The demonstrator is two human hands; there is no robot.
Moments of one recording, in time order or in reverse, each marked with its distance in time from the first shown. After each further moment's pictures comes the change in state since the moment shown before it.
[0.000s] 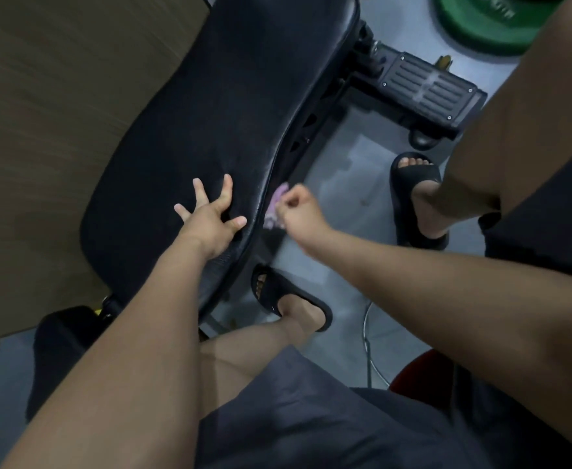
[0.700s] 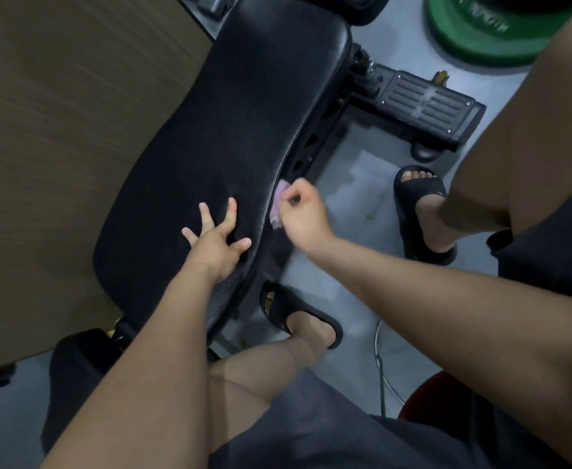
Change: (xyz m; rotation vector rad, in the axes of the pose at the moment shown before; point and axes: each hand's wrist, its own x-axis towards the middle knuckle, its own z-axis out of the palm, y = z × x) left_hand 0.000 0.000 0.002 -0.019 0.014 -0.001; right_hand -0.011 -0.056 -0.010 0.057 0.173 -0.173
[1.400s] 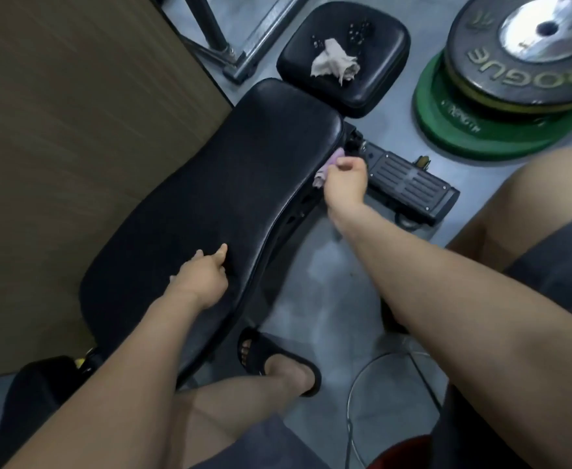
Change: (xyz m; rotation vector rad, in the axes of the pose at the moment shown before) left_hand 0.000 0.033 -0.025 0.194 0.036 -0.064; right_hand 0.121 -0.099 -0.067 0.341 0.311 0.064
